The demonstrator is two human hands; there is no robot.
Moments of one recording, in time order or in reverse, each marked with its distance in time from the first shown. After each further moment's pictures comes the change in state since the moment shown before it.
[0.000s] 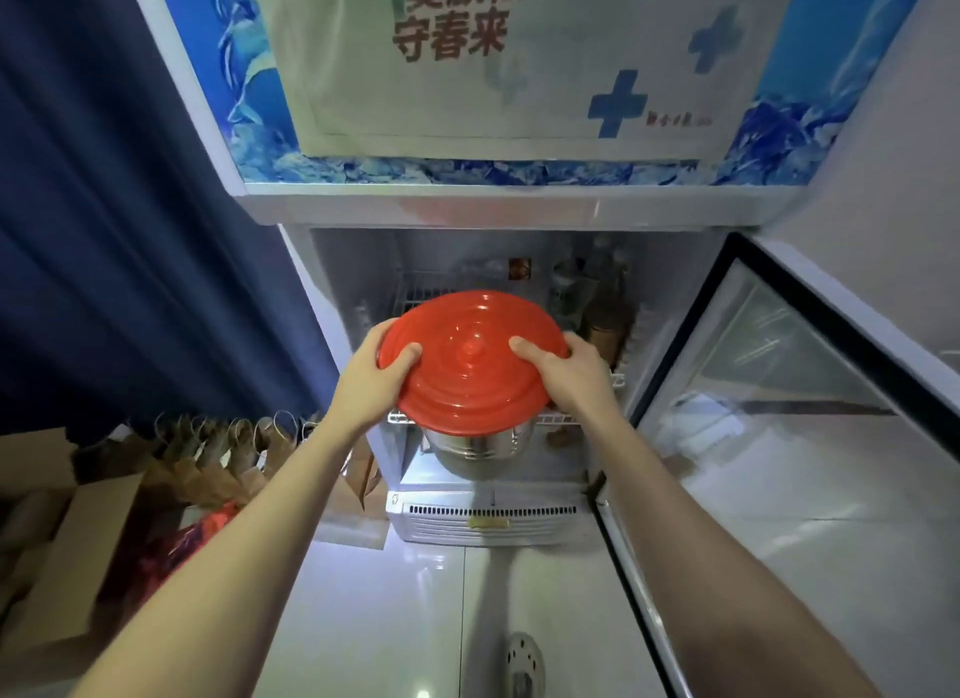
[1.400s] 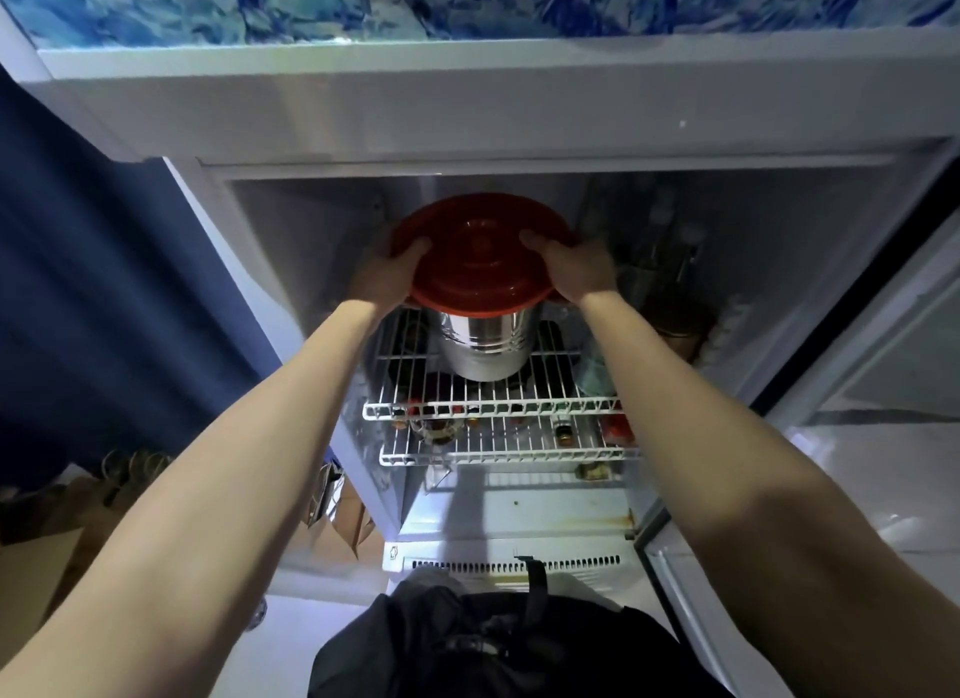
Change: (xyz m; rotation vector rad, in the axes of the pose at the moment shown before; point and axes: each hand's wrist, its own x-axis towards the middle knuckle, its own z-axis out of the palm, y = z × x) left_hand 0.248 -0.032 0.046 -0.202 0.091 0.023; right_hand 0.254 -0.009 0.076 0.022 0.138 -0.123
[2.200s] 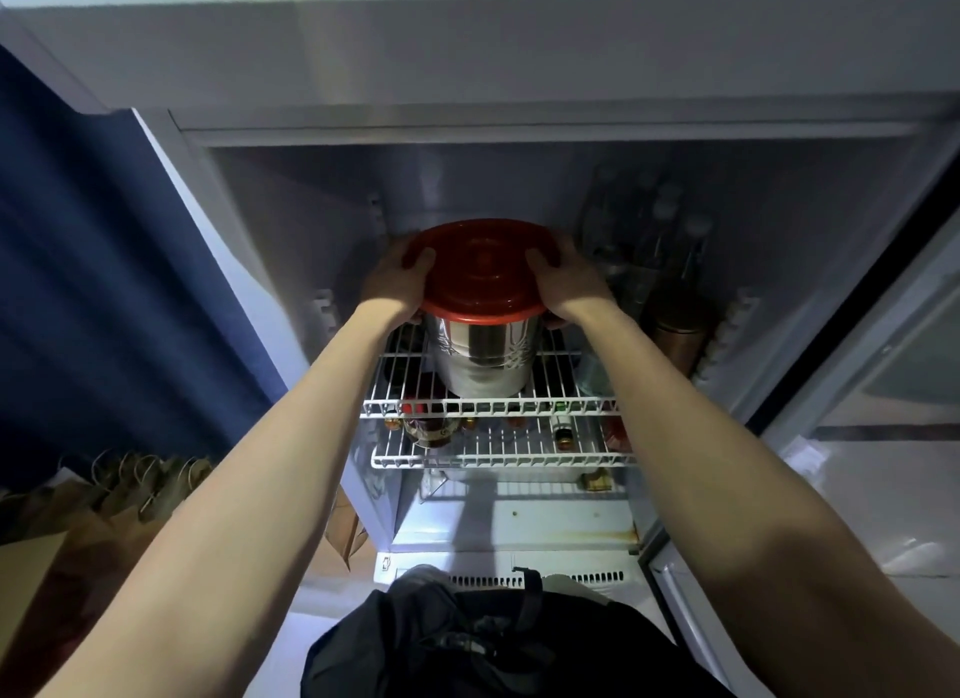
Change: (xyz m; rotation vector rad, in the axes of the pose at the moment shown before) left_hand 0.012 -0.041 0.021 0.196 -0.036 0.013; right_hand 0.012 0.039 0.012 -0.282 -0.155 -0.171
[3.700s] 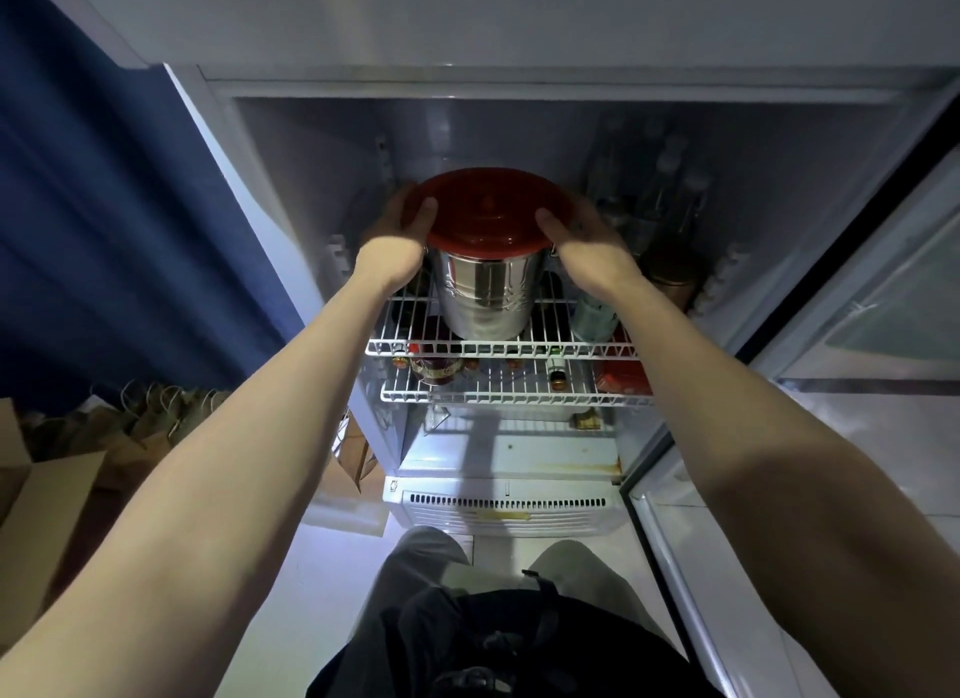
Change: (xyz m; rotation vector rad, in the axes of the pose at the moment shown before) left_hand -0.049 0.008 -0.020 0.004 0.003 0.031; right_hand -0.064 -0.005 -0.034 0.064 -0.050 -0.025
